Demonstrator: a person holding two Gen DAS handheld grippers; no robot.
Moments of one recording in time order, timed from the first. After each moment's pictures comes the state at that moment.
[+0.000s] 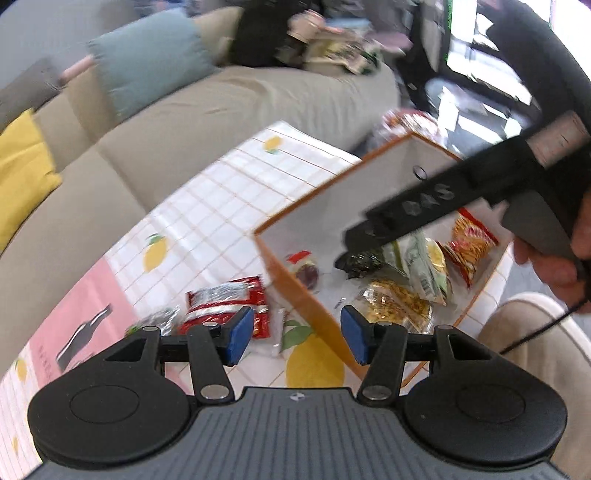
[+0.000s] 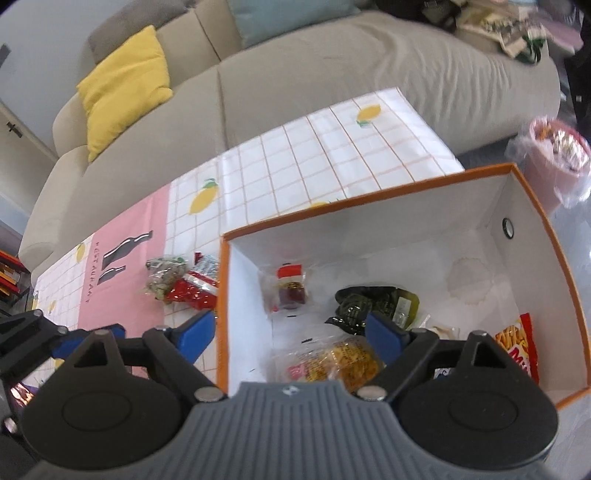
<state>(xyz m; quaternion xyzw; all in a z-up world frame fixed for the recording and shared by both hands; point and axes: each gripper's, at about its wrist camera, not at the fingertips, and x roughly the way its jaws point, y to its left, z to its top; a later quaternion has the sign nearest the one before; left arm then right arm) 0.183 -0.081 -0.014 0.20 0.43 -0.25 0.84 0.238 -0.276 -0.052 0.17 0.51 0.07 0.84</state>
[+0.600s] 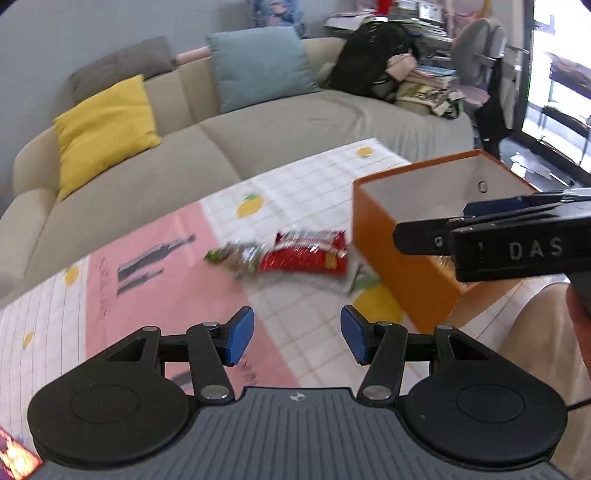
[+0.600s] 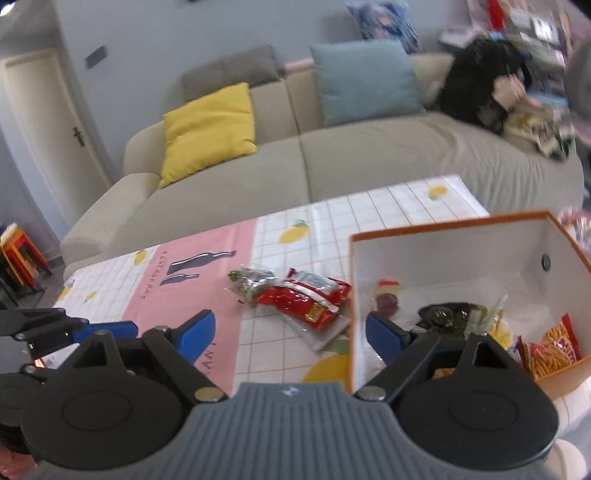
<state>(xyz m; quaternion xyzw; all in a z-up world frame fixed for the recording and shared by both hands) 0.096 0.020 -0.035 0.12 0.39 -0.14 0.90 0.115 -0.165 -0.038 0.11 0.34 0.13 0.93</state>
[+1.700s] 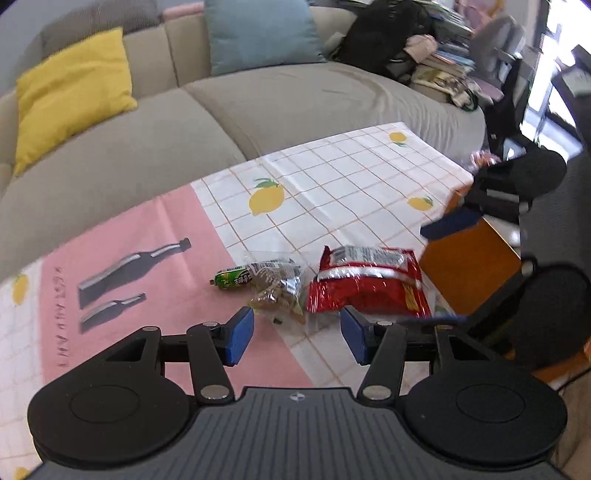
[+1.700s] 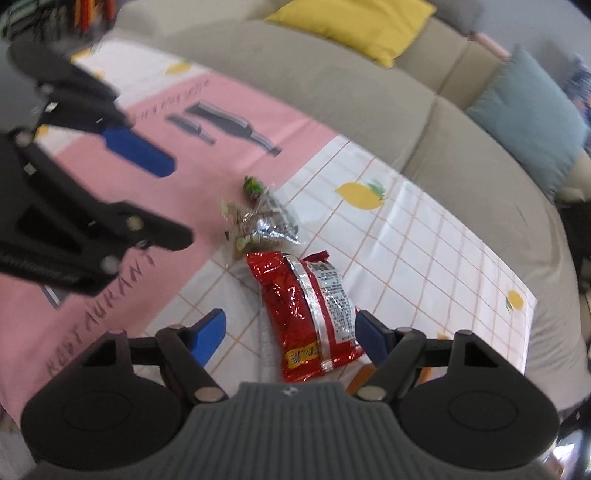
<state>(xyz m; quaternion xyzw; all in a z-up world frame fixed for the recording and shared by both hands) 0.260 0.072 -0.099 0.07 0.44 -0.19 0.88 0.280 -0.056 -0.113 -0.27 0.44 0.27 0.81</state>
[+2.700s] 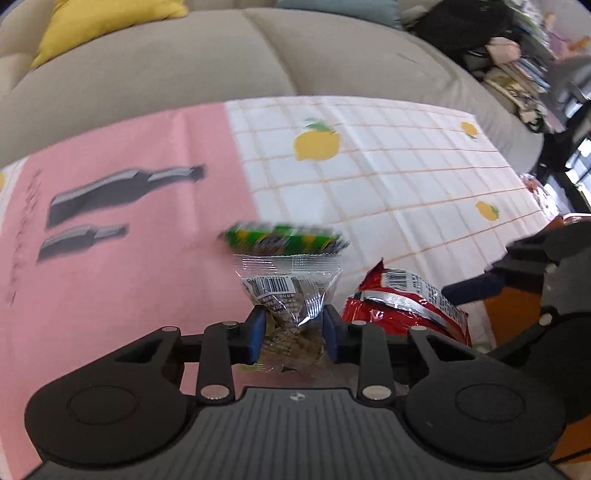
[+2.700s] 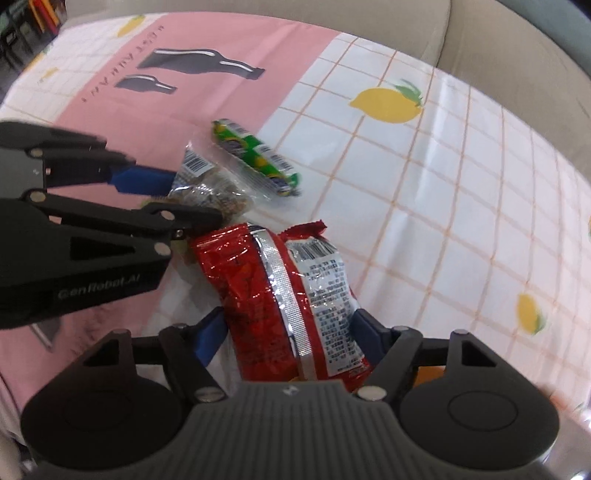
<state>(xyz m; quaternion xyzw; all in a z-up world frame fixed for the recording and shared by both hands) 0.308 0.092 -0.158 -0.02 0.53 -0.11 0.84 0.357 -0.044 -0.175 -0.15 0.59 0.26 0.74</state>
